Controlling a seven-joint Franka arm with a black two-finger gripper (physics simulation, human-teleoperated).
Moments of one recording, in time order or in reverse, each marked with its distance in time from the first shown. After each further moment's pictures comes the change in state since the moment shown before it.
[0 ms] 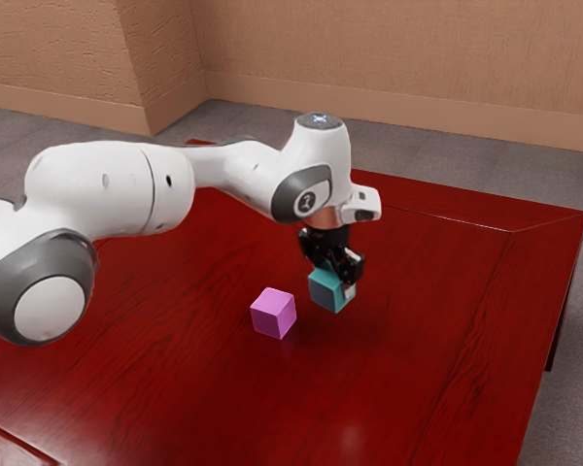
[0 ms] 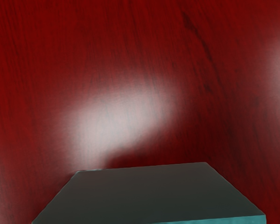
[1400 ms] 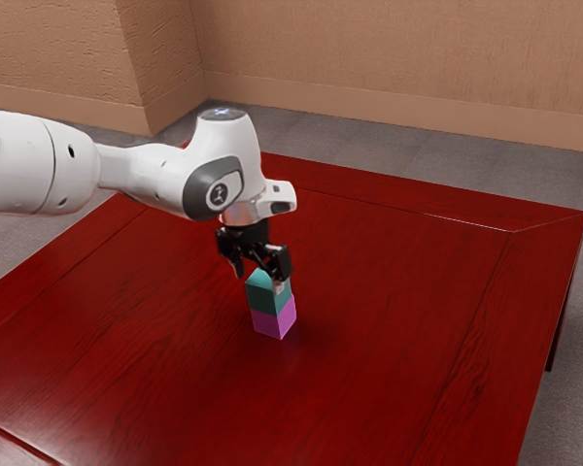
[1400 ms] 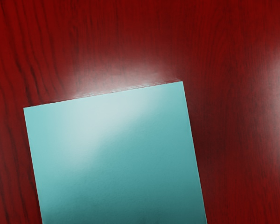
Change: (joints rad) arm 0.132 -0.343 0.002 -0.462 -0.067 0.099 0.017
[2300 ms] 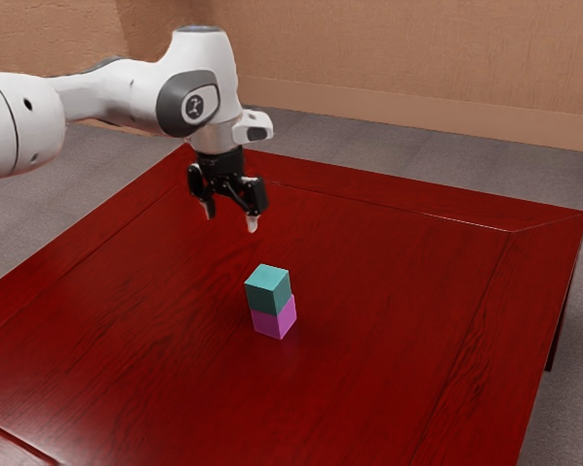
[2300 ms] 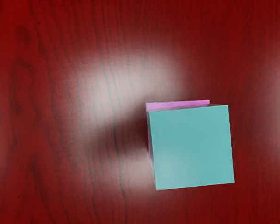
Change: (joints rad) arm 0.062 -0.013 0.000 0.263 0.033 -0.324 -0.023
